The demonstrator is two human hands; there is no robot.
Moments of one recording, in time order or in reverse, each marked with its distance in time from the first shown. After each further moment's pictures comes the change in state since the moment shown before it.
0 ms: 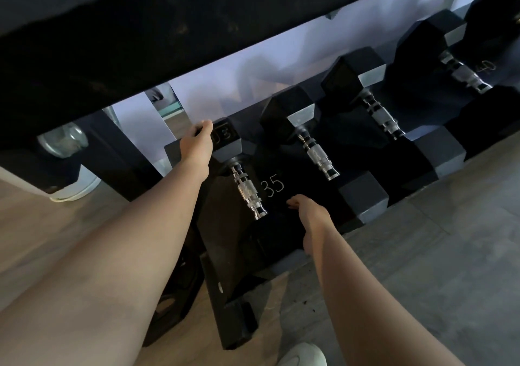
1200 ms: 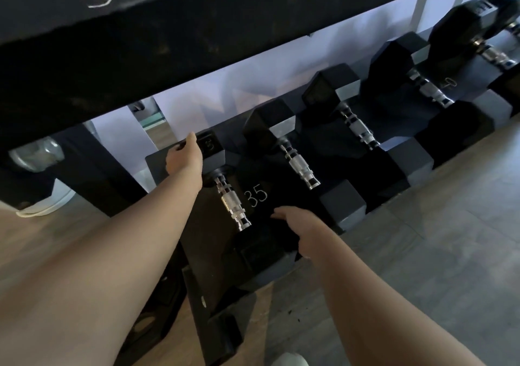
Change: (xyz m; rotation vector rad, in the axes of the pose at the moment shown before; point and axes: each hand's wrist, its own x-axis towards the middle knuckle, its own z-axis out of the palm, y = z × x) left_hand -0.022 0.013 0.011 -0.068 0.152 -0.226; right_hand 0.015 -0.013 -0.010 -0.276 -0.066 0.013
